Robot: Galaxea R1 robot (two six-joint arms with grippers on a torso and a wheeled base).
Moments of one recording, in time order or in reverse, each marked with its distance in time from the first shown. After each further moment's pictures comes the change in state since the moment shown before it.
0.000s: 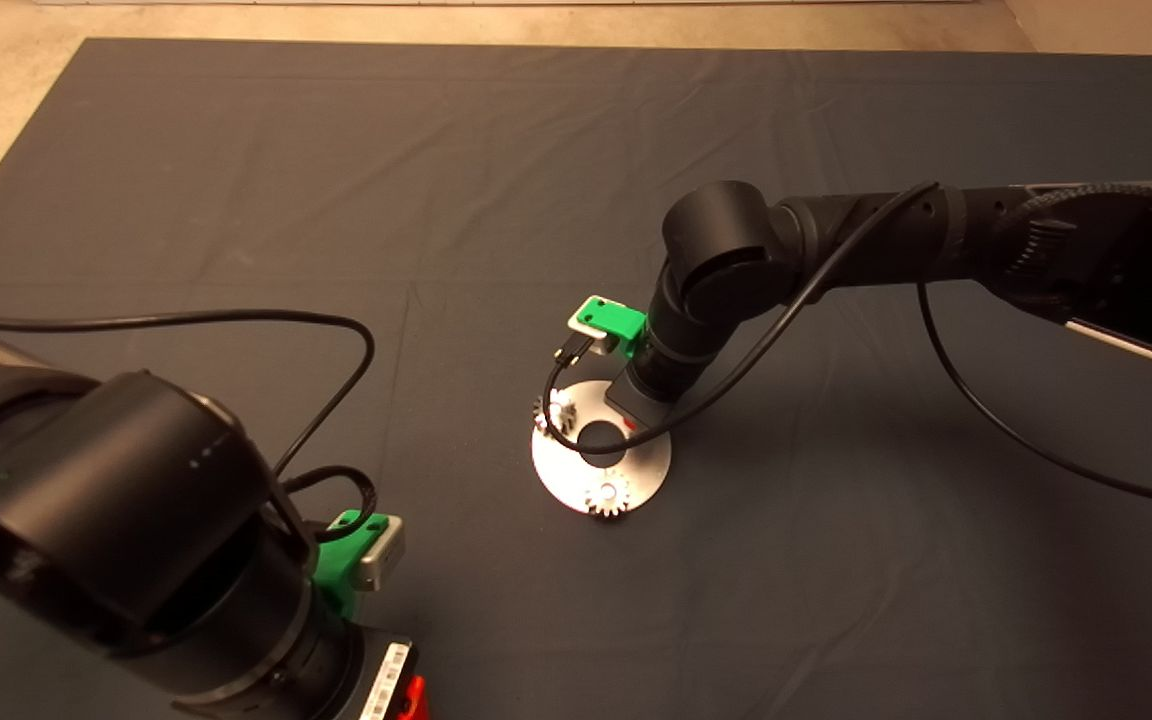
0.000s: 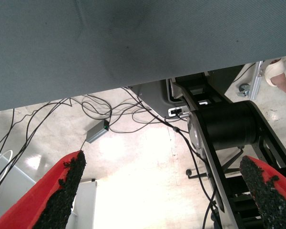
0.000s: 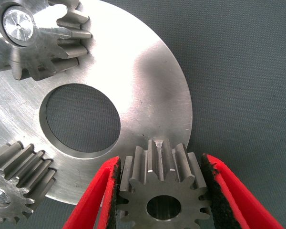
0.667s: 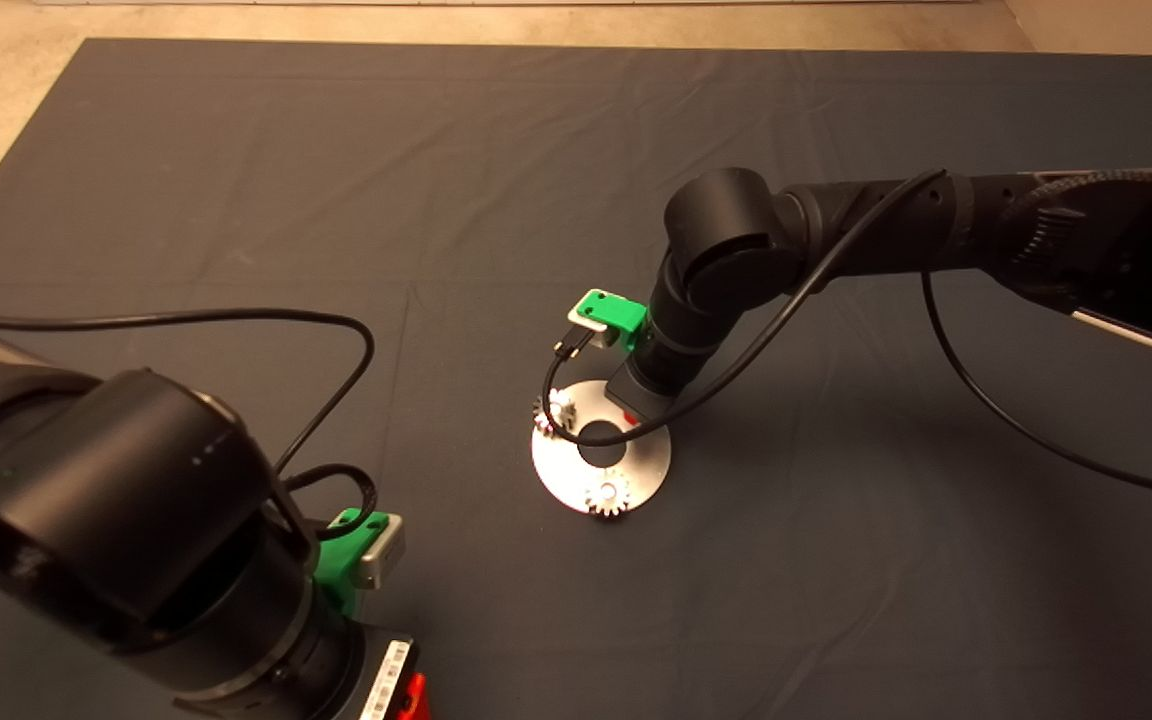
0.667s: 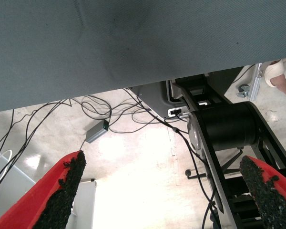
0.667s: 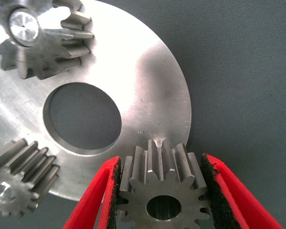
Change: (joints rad) left arm 0.000 0.000 -0.005 0.000 0.000 0.000; right arm 0.011 0.000 0.000 0.010 0.000 0.000
